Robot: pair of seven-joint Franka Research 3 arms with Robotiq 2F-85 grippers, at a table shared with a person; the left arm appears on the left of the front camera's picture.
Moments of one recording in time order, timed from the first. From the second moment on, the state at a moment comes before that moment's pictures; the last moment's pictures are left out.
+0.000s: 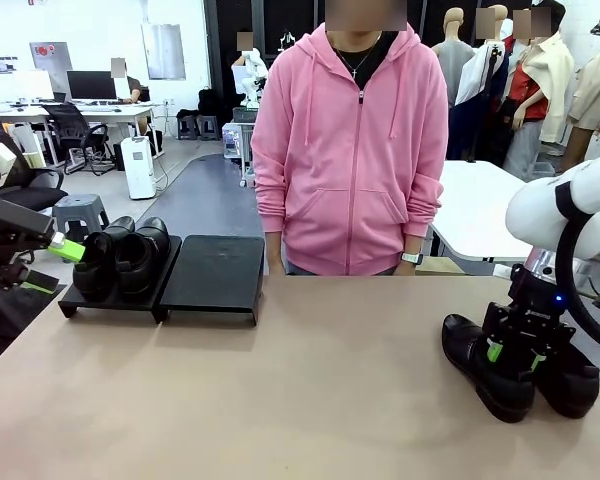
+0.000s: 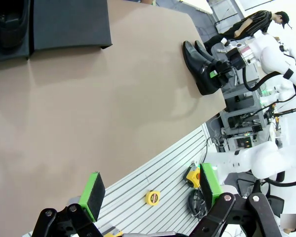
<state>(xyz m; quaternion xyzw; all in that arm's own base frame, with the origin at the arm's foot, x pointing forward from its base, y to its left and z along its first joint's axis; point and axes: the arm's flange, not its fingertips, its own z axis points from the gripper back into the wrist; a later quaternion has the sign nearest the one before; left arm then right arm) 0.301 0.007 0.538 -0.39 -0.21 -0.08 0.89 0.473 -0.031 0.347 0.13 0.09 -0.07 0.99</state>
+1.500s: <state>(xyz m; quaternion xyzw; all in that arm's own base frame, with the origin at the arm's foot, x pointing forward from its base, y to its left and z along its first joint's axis) 0.301 0.008 0.538 -0.39 -0.21 -0.08 0.89 0.363 -0.010 0.480 0.21 -0.04 -0.03 0.98</state>
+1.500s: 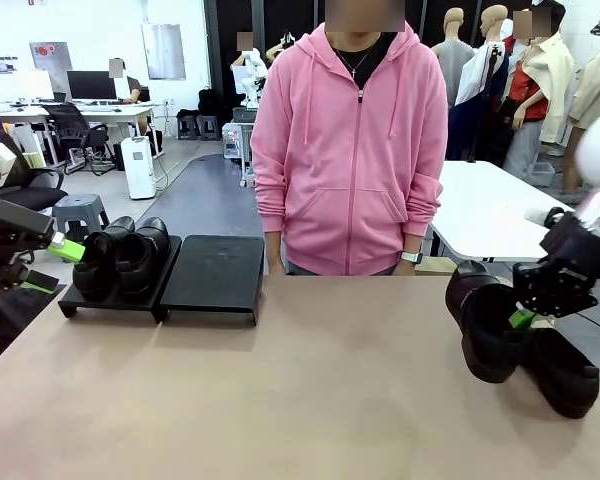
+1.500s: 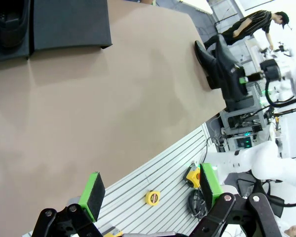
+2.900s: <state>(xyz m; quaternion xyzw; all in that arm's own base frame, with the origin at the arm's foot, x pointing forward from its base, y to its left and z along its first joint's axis) 0.301 0.007 0.538 -0.39 -0.21 -0.08 0.89 0.302 0.342 0.375 0.13 0.04 0.06 0.99</state>
